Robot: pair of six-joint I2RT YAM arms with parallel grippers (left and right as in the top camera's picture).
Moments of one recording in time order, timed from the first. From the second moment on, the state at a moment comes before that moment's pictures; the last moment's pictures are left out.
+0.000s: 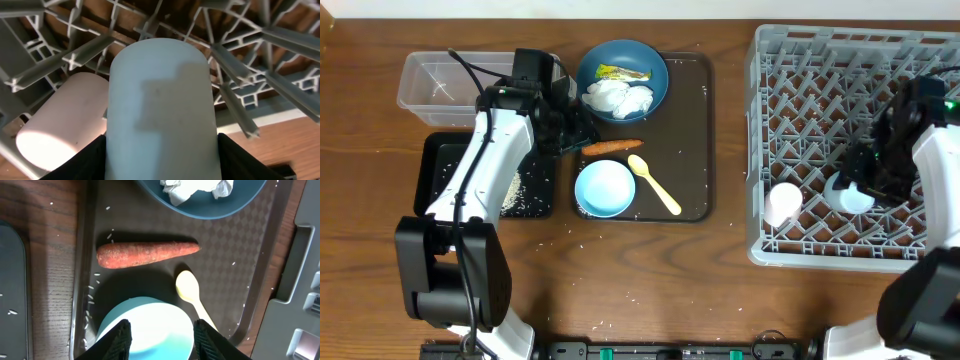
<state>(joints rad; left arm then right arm) -0.10 1.79 1.41 -0.86 0.38 -0.35 -0.25 1.71 1.42 -1.32 -0.05 0.17</state>
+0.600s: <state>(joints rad) -0.10 1.79 1.41 -0.86 0.38 -0.35 -0.25 1.73 1.52 -1.32 -0.16 0.15</state>
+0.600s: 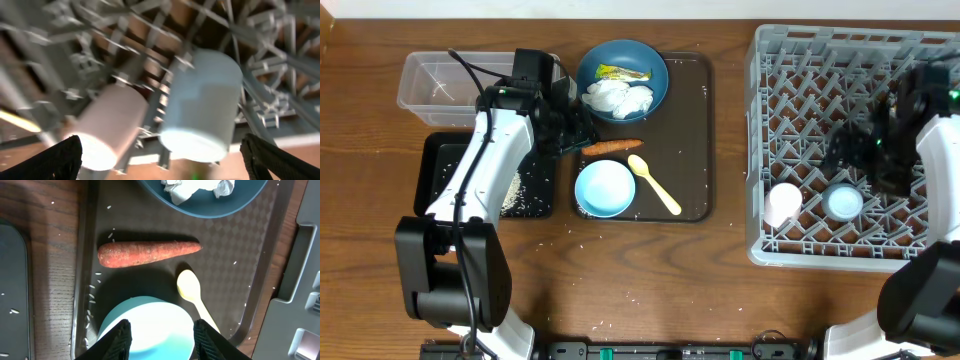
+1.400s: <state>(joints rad) -0.19 1.79 1.41 -0.89 0.28 -0.31 0.28 1.64 1.69 -0.92 -0.23 0.23</state>
